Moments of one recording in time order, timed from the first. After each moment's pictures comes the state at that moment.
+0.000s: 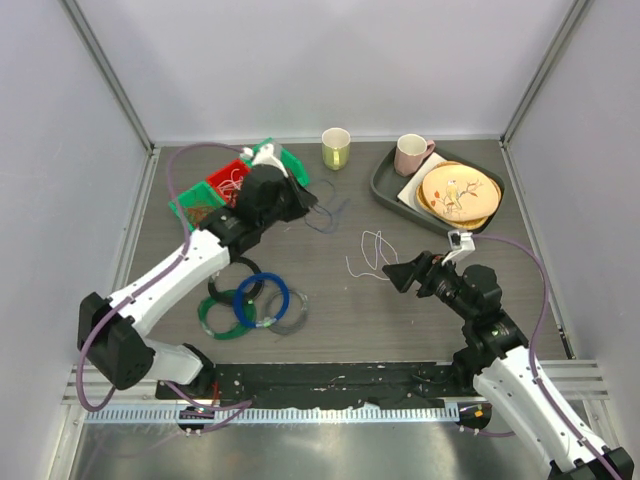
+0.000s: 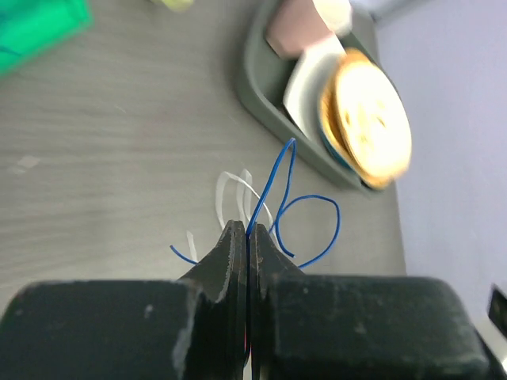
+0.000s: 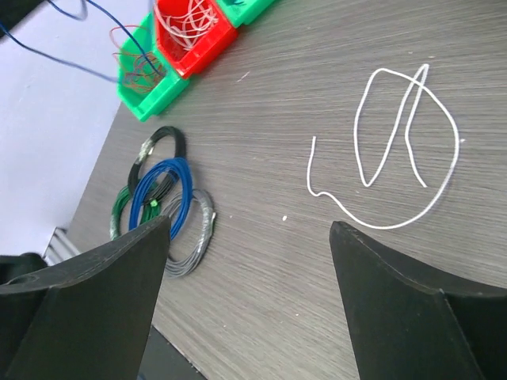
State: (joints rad) left arm -0.69 1.37 1.18 -0.23 -0.09 -0.81; right arm 0.36 0.45 0.30 -0.05 -0.28 0.64
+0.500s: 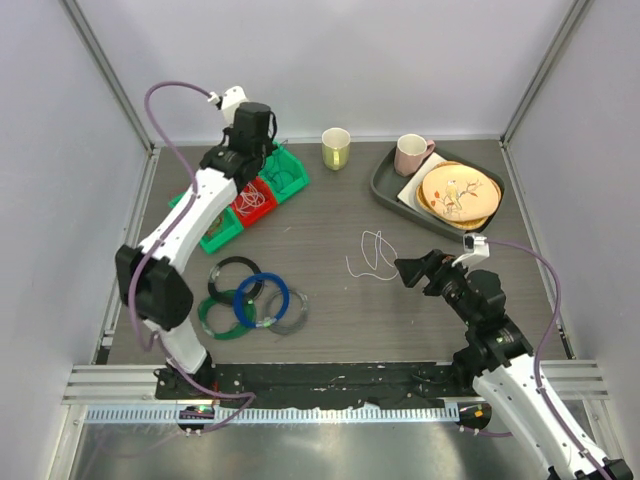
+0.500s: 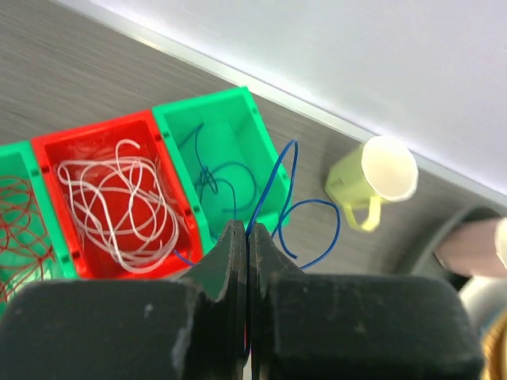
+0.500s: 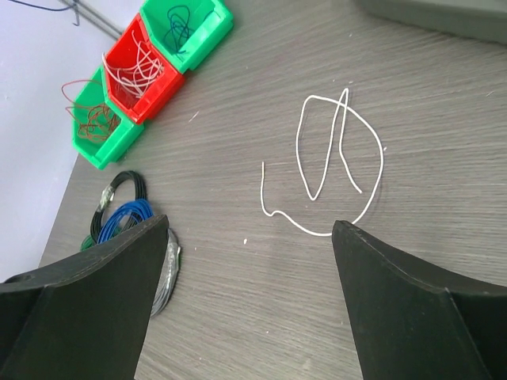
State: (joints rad) left arm -0.43 1.67 1.67 -0.45 -0.50 -0.61; right arm 0.36 0.38 0.30 -0.15 -0.07 0.65
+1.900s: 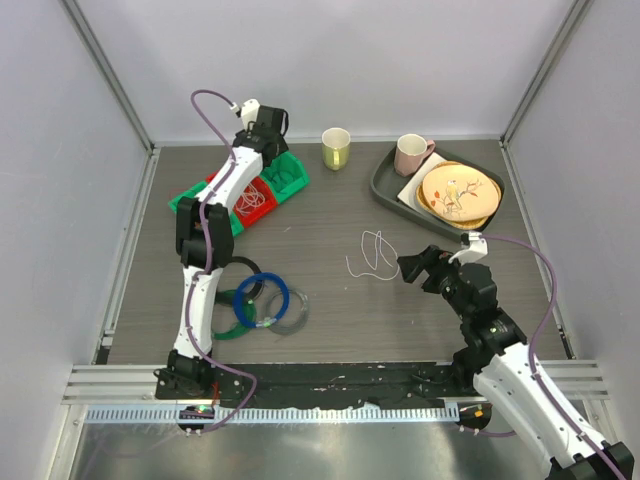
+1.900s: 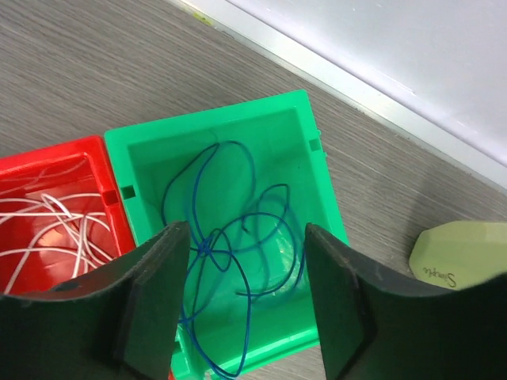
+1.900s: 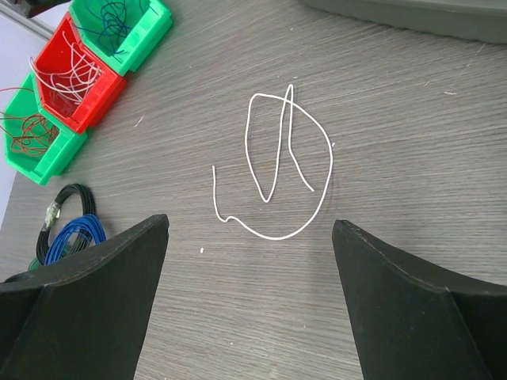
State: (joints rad) left arm -0.31 2.36 2.19 -0.53 -0.49 -0.65; right arm 0.36 0.47 0.30 -0.13 0.05 0.63
